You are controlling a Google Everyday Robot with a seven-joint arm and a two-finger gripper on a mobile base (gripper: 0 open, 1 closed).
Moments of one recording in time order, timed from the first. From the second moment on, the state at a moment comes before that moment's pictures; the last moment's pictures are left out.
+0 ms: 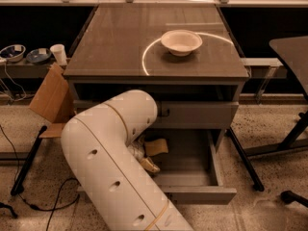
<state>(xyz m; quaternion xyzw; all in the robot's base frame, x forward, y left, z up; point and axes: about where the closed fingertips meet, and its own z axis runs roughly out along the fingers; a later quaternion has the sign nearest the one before) 0.664 0.000 0.370 0.73 -0.54 0.38 0.19</state>
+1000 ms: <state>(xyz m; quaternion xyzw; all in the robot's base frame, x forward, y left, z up) 0.681 -0.004 0.355 0.73 -0.52 0.39 0.21</state>
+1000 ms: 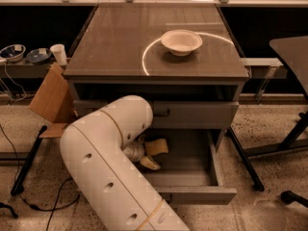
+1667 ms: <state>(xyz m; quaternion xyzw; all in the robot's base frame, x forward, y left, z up) 0.684 -0.007 0.354 0.73 -0.52 0.40 0.22</state>
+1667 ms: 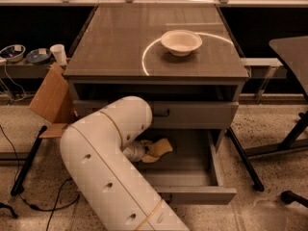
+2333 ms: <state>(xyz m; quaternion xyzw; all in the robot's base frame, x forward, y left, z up) 0.674 -0.017 0.370 0.71 -0.53 0.41 0.21</state>
